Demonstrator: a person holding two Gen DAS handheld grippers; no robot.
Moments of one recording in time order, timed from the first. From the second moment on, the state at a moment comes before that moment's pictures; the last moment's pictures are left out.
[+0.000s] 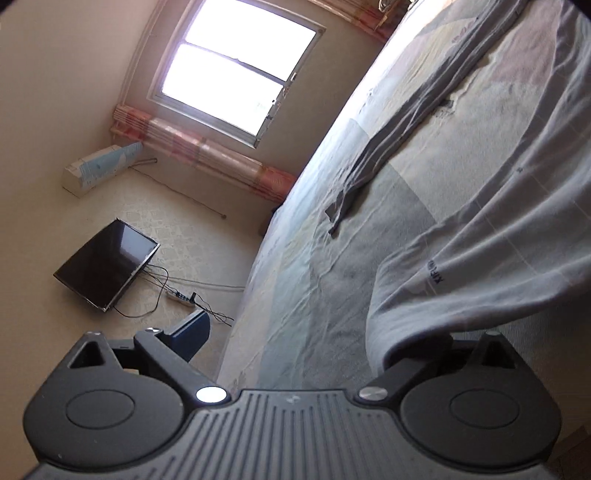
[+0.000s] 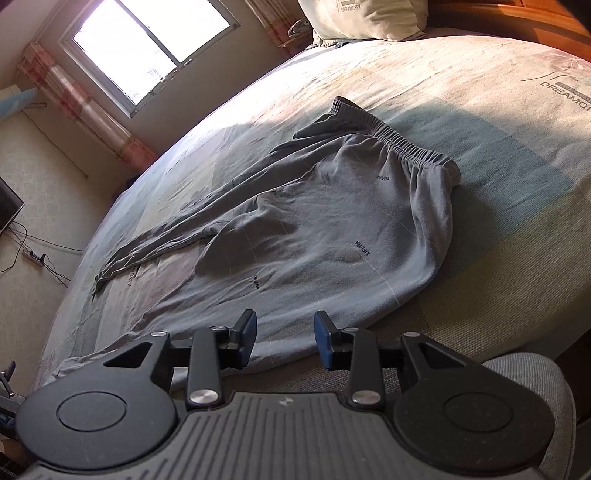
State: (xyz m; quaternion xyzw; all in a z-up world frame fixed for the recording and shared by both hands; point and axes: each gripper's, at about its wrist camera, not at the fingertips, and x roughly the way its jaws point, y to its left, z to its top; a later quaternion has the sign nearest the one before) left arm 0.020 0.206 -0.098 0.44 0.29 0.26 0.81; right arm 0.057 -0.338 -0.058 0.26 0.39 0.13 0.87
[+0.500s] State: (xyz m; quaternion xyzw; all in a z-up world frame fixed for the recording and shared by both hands) left arm 0.001 0.197 -0.077 0.44 0.18 0.25 0.84; right arm 0.057 -0.325 -0.059 0.26 0.40 0.12 0.87
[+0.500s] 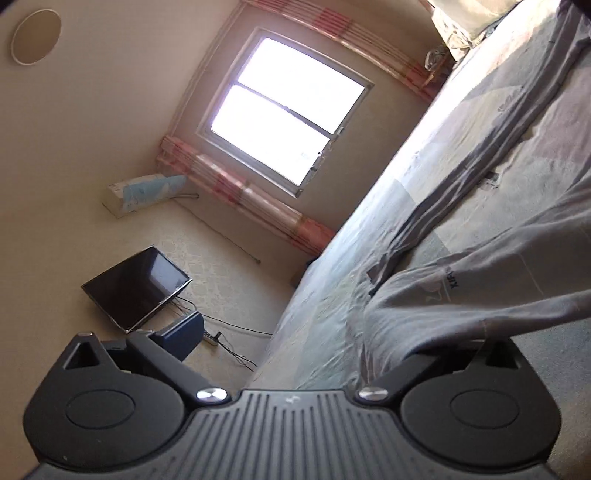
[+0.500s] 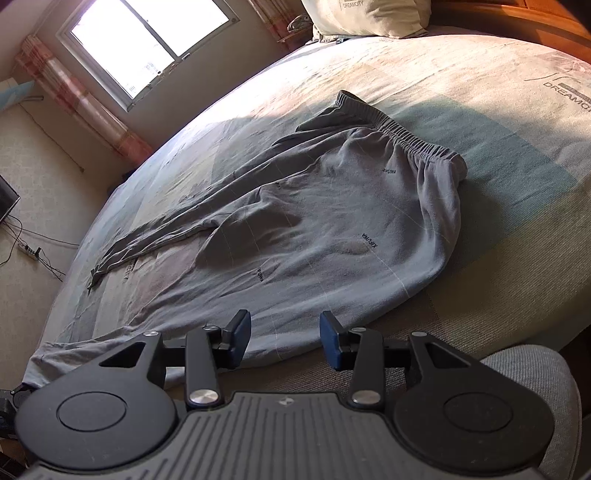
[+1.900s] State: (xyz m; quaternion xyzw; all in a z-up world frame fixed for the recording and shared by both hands) left arm -0.056 0.326 -0.072 -0.24 0.32 0.09 0.91; right arm 0.067 -0.271 -0.071 0.23 0.44 0.15 0.85
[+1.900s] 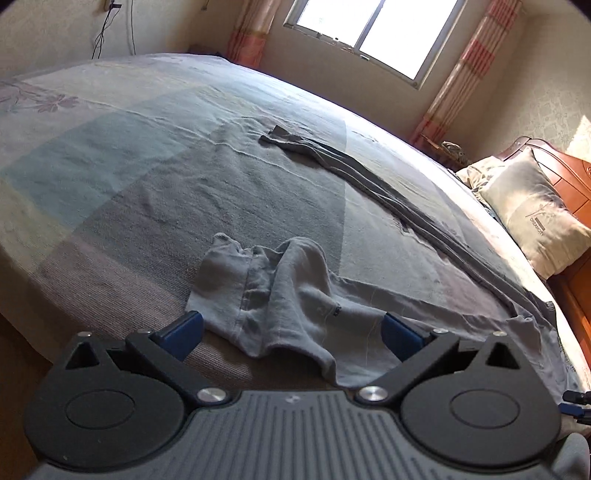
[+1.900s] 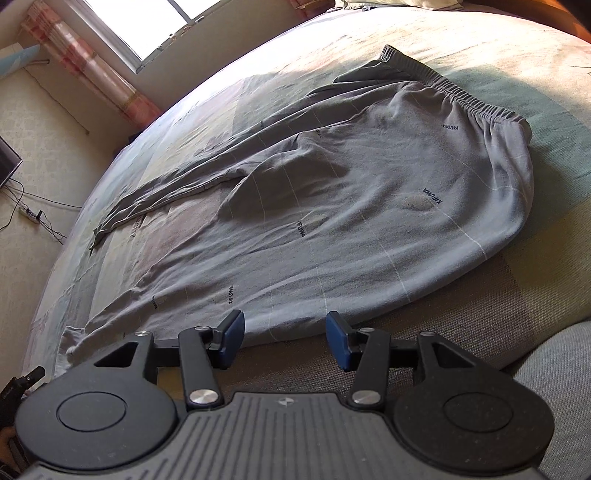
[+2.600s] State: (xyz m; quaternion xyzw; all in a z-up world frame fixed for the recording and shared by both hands) left arm -0.027 0.396 -0.116 -0.50 0.25 0.10 0.82; right arm 0.064 -0.255 -0.080 0.21 0.46 0.17 0.85
